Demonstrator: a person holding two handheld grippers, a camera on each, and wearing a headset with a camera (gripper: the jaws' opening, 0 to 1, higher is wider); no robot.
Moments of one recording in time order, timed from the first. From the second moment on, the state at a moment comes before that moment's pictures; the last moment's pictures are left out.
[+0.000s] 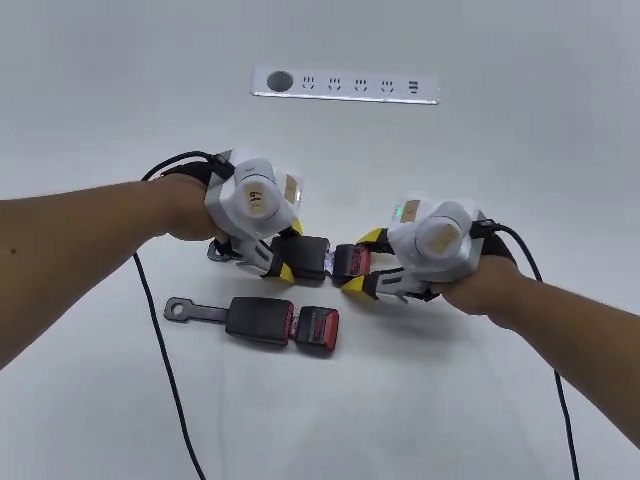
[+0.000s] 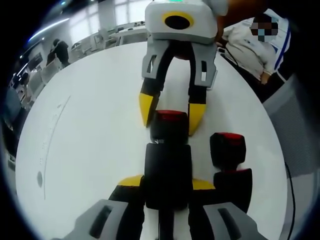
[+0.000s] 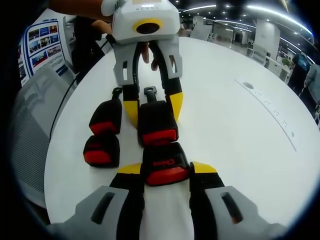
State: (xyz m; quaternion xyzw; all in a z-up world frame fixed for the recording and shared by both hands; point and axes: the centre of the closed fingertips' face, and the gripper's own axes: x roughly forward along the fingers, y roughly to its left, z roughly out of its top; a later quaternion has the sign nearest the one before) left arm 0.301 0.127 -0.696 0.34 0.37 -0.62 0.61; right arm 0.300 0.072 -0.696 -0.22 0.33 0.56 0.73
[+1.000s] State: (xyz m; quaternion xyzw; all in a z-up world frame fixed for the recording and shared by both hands) left arm 0.301 0.127 -0.695 0.33 0.37 -0.62 0.61; right arm 0.297 0.069 -0.695 -0.23 0.33 0.56 0.72
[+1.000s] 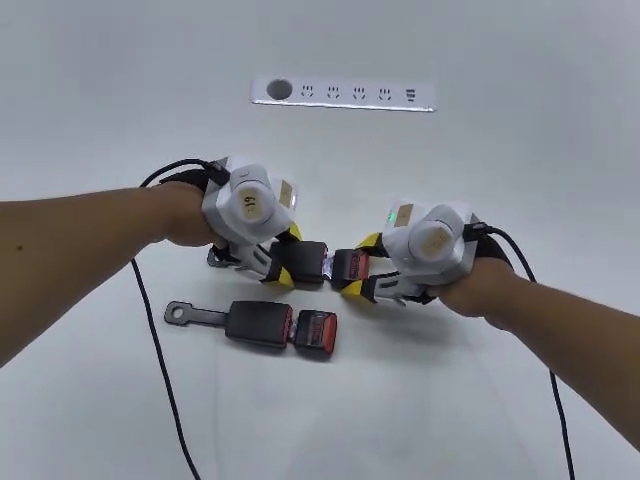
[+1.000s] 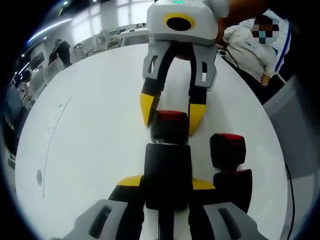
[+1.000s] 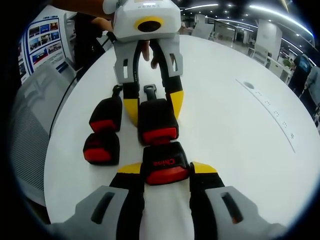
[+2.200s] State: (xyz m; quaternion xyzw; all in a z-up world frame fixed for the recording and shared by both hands) left arm 0.302 0.131 -0.697 0.33 0.37 -0.62 0.61; right arm 0.290 0.001 -0.695 -0.25 0.34 0.56 0.71
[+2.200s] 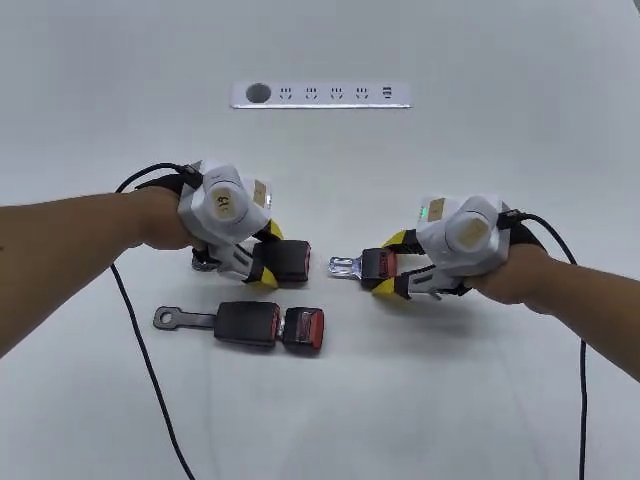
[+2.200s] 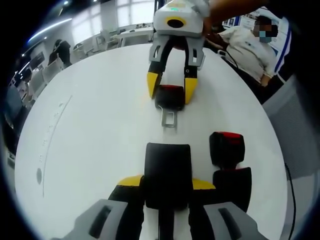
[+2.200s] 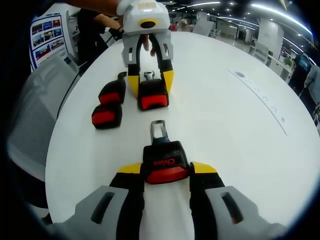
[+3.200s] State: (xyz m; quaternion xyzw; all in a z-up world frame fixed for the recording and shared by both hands) left arm 0.297 0.127 -0.690 0.33 0.37 -0.62 0.61; right arm 0.287 -0.062 -0.696 -0.24 0.35 0.55 0.72
